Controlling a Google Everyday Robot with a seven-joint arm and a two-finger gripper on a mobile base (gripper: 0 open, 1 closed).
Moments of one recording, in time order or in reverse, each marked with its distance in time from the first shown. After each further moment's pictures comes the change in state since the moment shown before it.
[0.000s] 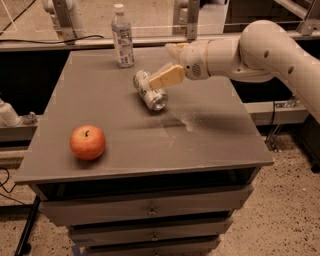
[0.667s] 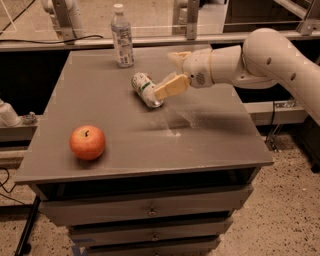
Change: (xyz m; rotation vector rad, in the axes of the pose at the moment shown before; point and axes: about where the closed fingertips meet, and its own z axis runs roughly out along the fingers) arm 0.024 0.009 -0.005 -0.034 0.026 -0.006
